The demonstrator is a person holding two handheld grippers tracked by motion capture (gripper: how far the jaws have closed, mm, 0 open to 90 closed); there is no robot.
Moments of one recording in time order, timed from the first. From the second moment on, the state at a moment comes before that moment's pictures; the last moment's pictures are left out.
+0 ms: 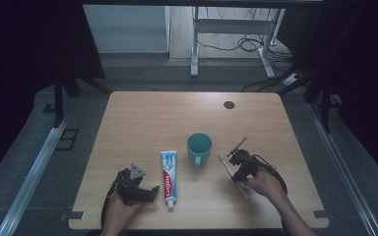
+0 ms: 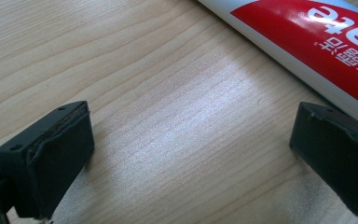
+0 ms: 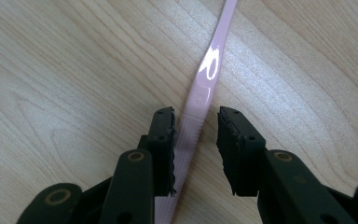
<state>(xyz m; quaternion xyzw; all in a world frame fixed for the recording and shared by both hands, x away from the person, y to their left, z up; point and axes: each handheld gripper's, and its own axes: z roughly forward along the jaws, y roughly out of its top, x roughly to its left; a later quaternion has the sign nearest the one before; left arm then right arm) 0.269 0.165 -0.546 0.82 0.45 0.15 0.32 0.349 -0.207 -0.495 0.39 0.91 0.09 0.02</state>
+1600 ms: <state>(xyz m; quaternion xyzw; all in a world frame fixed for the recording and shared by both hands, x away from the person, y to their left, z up) 0.269 0.166 -0.545 0.82 0.45 0.15 0.32 0.359 -0.215 -0.481 0.40 0.91 0.11 0.01</state>
